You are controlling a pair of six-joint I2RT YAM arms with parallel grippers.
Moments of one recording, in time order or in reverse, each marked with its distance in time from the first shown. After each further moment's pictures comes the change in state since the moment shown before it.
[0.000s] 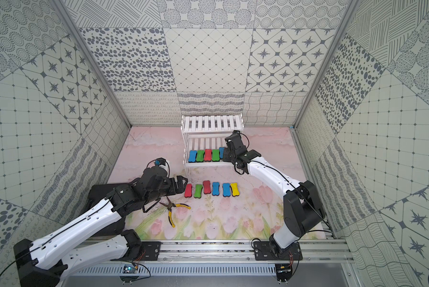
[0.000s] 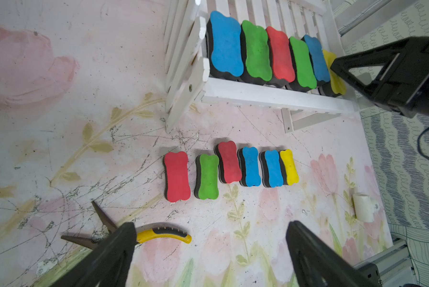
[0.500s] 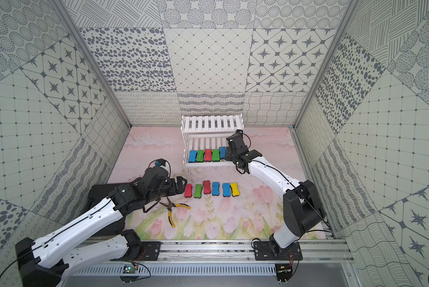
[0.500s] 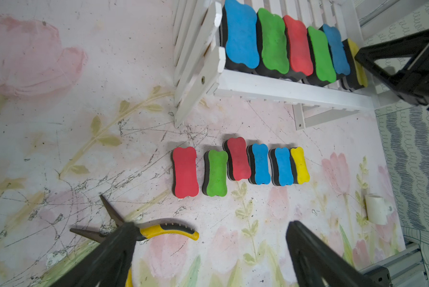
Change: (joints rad) left arm 0.011 0.016 -0.006 -0.017 0.000 -0.004; right arm -0.024 0.002 -0.012 0.022 0.046 -0.002
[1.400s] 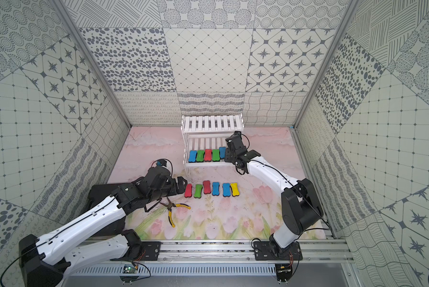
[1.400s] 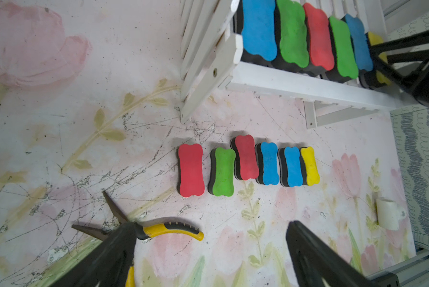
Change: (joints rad) left arm 0.013 0.032 -0.010 0.001 0.004 -0.014; right arm 0.005 0.022 0.000 -0.016 0.000 -0.029
